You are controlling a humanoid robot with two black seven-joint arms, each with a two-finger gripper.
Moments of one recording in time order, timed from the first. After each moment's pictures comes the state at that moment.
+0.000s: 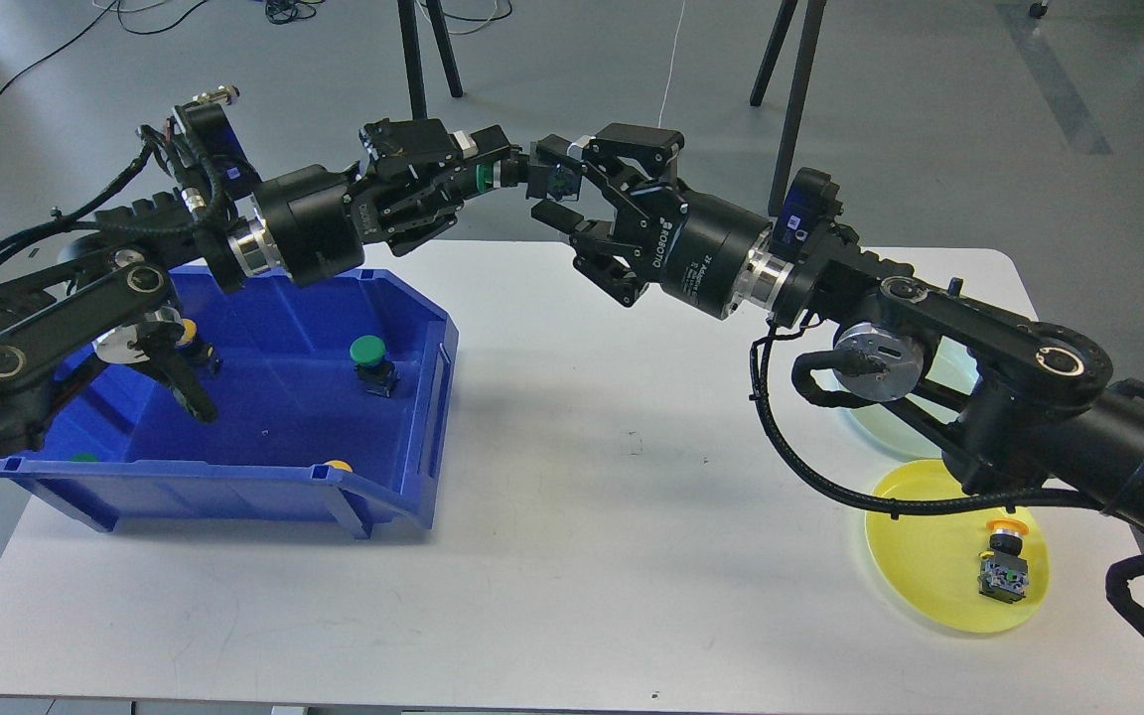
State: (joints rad) left arm -0.94 0.57 -0.41 -1.10 0.73 -0.49 -0.49; right arm 0.93 -0.30 0.45 1.21 -0.31 0.27 0.17
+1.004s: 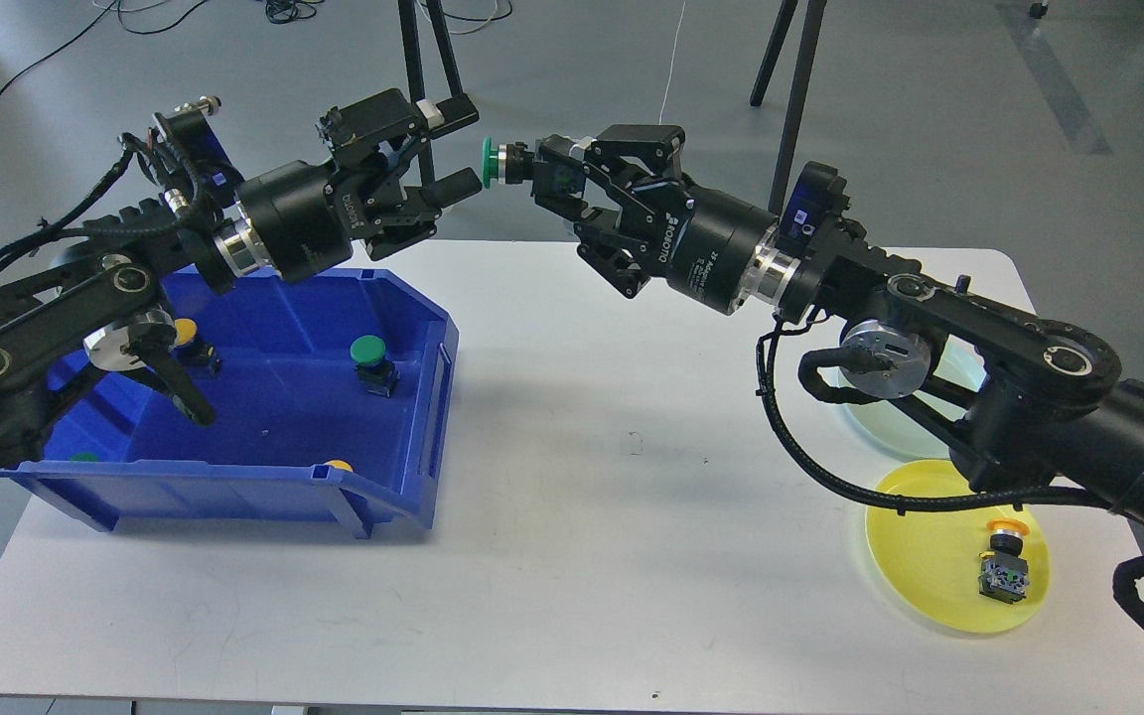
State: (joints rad) left arm -0.92 0.58 -0.44 -1.08 0.63 -0.49 -0.49; right arm 0.92 -0.35 0.49 1.22 -0.32 0.27 0.19
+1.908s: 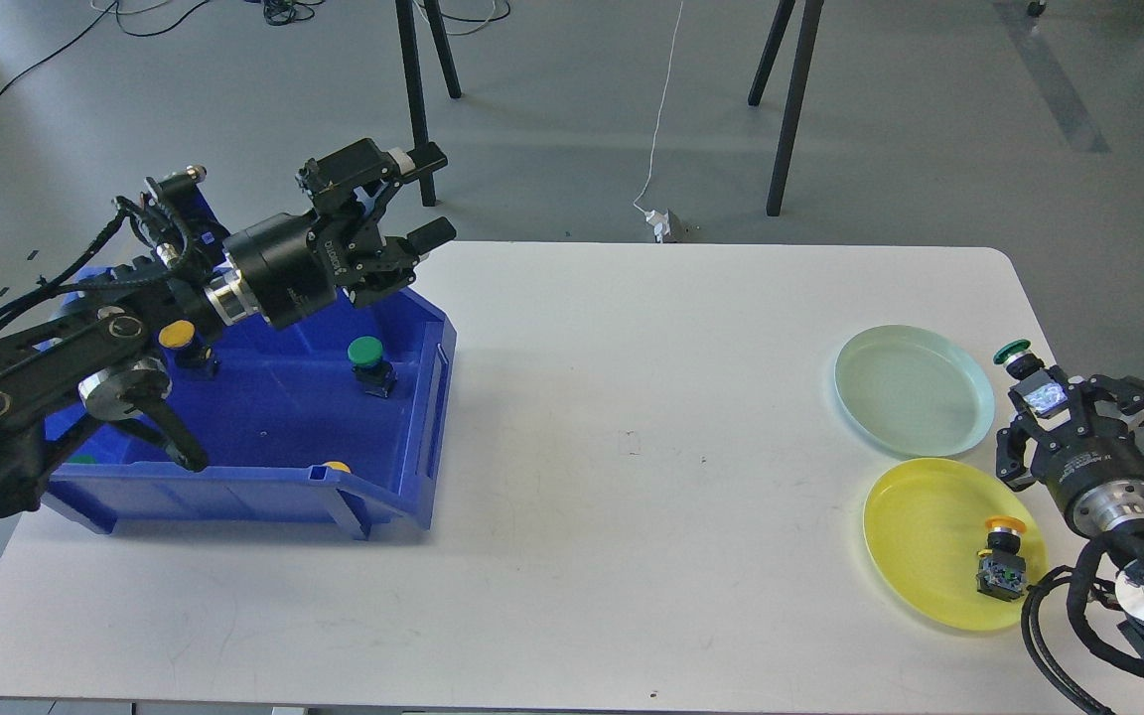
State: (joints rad) left arm -0.81 0.58 -0.44 -1.07 0.60 -0.49 -0.49; right arm 0.10 -0.47 1.16 1.19 -0.04 -0.14 0.15
